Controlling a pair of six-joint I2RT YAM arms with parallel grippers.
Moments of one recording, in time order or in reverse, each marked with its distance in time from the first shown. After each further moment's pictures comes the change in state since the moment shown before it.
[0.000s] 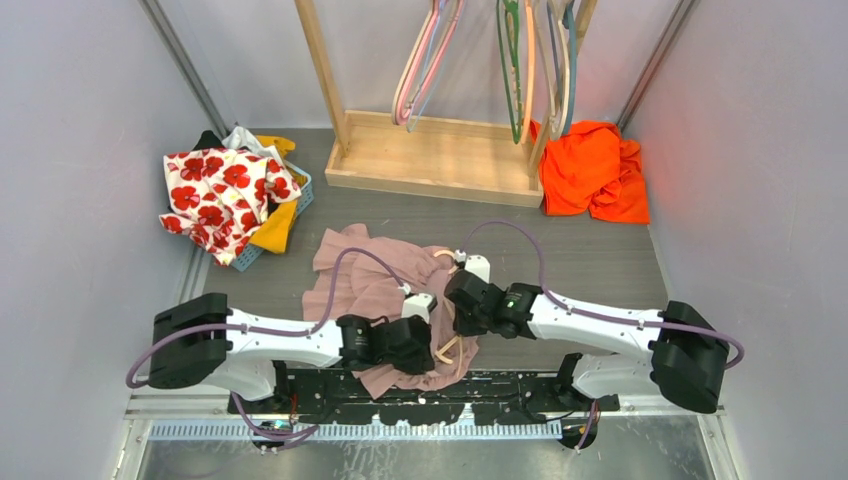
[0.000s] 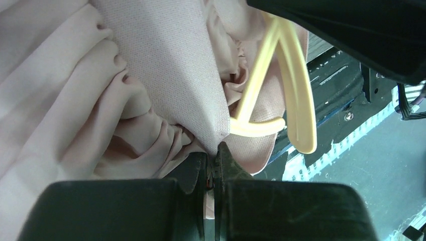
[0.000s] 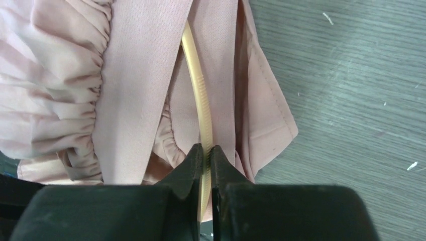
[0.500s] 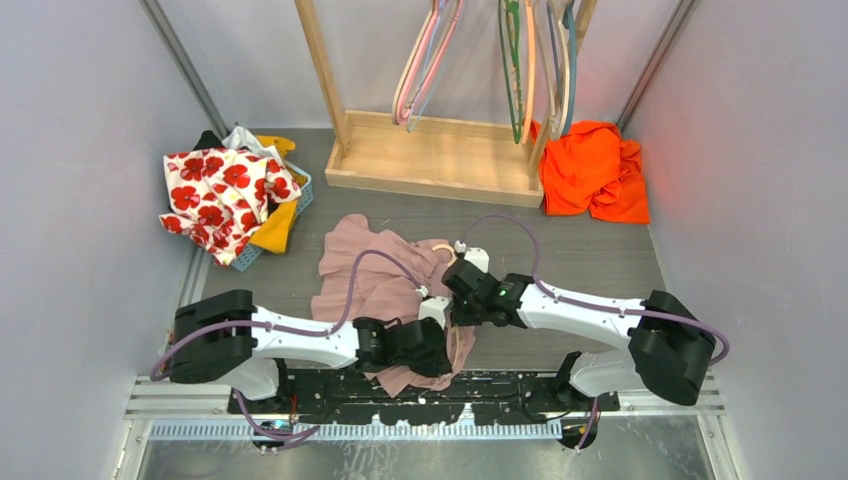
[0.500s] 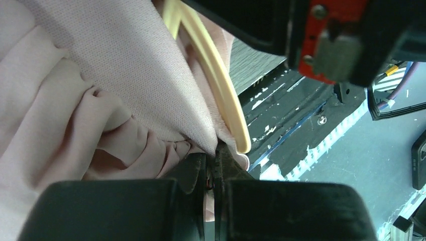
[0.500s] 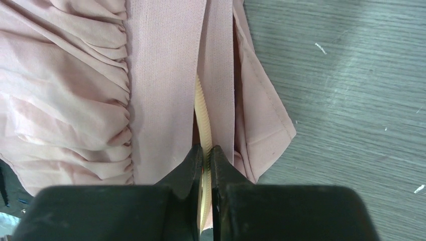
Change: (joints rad) left arm -0.023 0.120 0.042 0.140 0.042 0.021; right arm -0.077 0.101 0.028 0.065 -0.024 0.002
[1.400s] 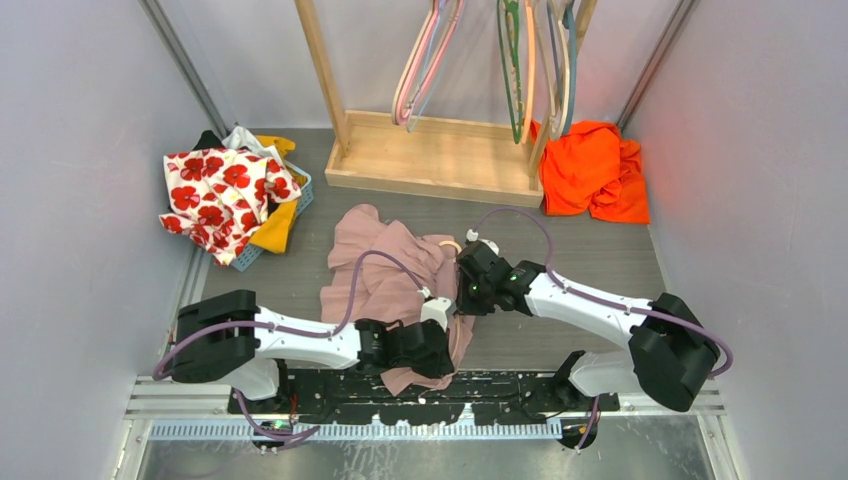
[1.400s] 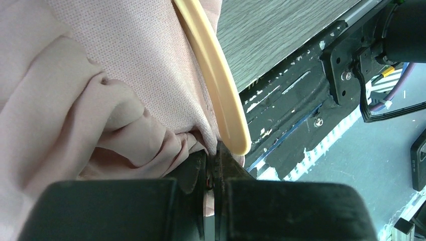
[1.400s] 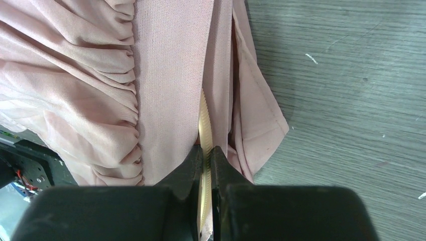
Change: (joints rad) left arm -0.016 0.017 0.005 0.033 -0.011 0.001; right arm -0.161 -0.012 0.013 0.002 -0.176 -0.015
